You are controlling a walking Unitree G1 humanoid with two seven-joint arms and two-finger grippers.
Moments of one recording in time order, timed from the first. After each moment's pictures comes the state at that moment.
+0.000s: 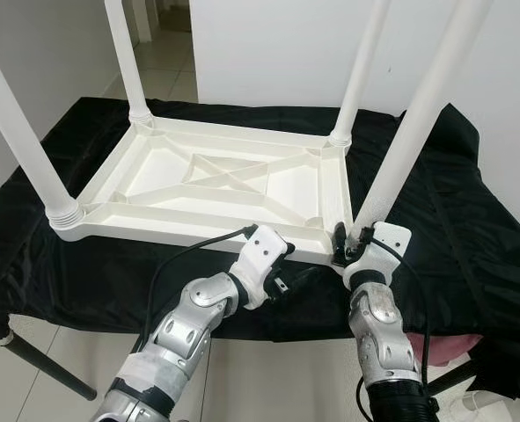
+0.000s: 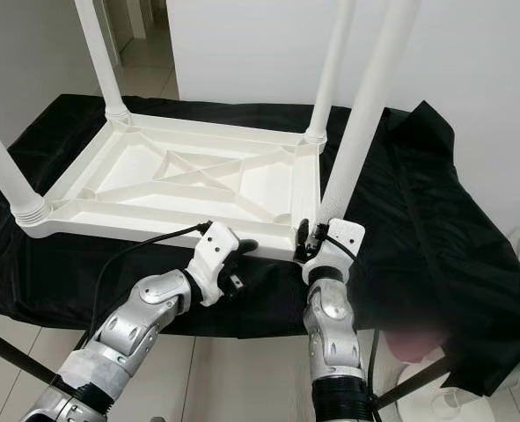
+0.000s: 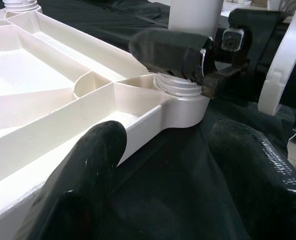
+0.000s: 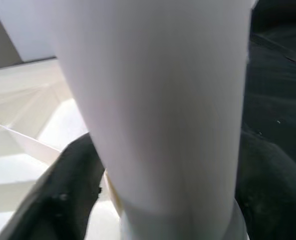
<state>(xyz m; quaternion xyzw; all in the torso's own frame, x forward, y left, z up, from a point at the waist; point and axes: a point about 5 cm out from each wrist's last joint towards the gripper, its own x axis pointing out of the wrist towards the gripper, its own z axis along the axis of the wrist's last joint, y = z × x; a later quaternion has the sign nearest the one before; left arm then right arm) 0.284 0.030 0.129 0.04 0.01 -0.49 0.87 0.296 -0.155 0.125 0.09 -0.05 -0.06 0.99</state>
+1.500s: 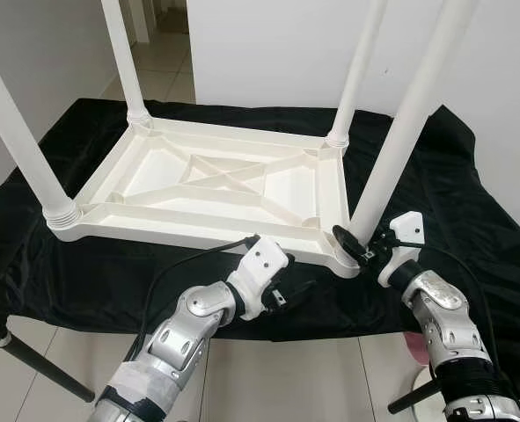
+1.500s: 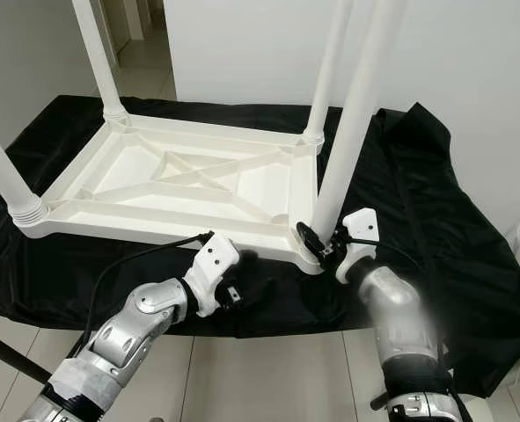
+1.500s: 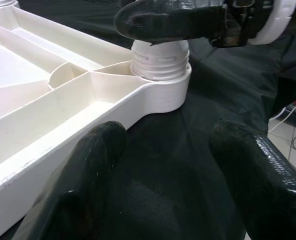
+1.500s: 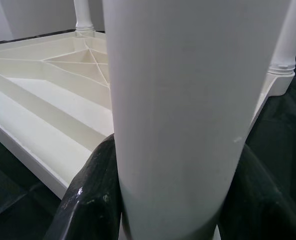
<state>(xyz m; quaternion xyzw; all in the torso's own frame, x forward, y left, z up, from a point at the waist) 0.274 0.032 0.123 0.07 0.02 -0.50 0.86 0.310 -0.201 0.132 -0.05 -0.04 0.25 0.97</state>
